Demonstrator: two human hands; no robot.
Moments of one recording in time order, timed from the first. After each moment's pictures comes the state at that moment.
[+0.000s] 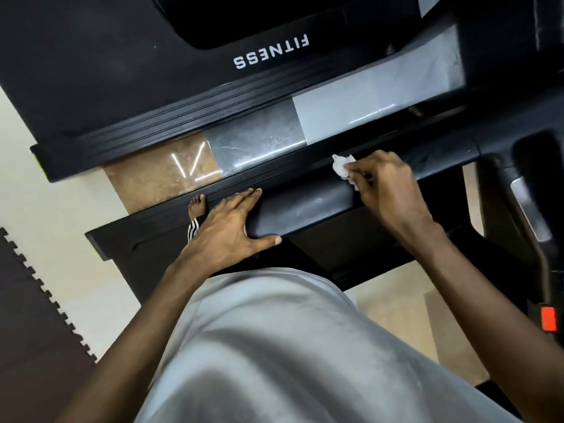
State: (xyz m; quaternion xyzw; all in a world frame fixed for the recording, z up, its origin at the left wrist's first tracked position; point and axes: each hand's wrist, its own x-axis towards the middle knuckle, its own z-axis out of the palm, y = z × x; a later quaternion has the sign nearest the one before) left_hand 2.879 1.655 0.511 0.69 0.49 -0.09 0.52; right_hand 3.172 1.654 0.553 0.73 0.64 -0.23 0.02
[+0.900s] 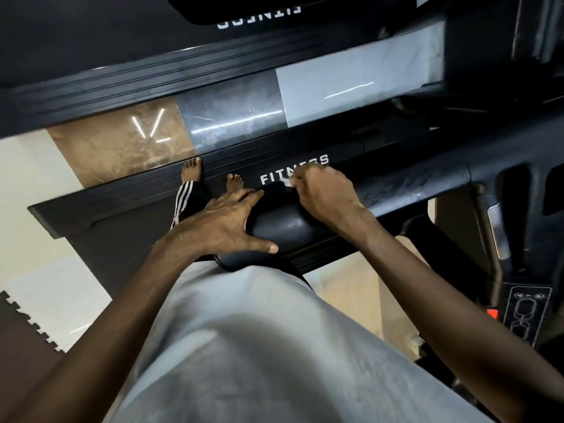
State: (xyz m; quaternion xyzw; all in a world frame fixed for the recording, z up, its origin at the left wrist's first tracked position) left_hand 2.882 1.709 0.470 0.69 0.36 -0.22 0.59; right_hand 3.083 1.717 0.513 0.68 0.60 -0.33 0.26
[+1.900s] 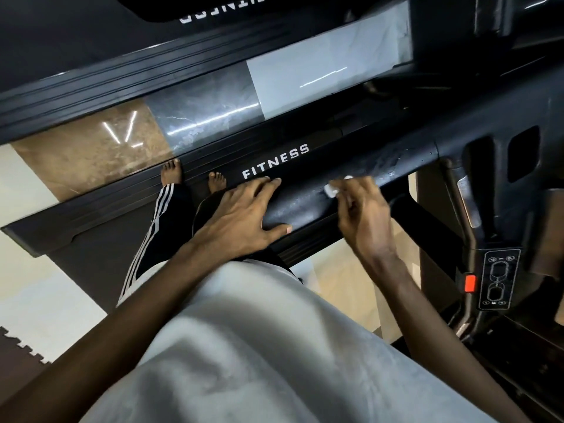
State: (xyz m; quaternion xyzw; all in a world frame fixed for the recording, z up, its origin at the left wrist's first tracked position) left_hand 2.928 1.686 0.482 0.75 0.37 -0.06 0.55; right_hand 3.140 1.629 0.571 0.81 0.54 -0.21 0.00
